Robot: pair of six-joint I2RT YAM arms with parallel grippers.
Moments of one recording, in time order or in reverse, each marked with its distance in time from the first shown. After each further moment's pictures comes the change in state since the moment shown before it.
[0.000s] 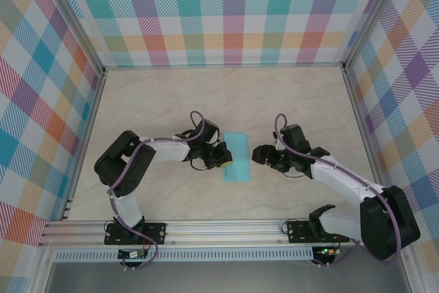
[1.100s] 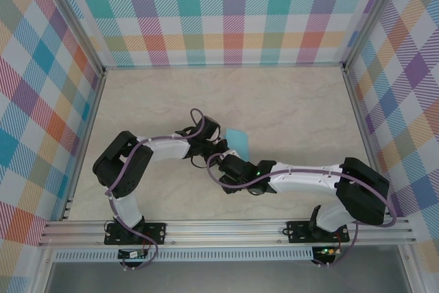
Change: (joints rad) left arm 0.000 -0.016 0.047 -0.071 0.003 -0.005; right arm 0.689 0.306 0.214 -0.044 0.622 -0.201
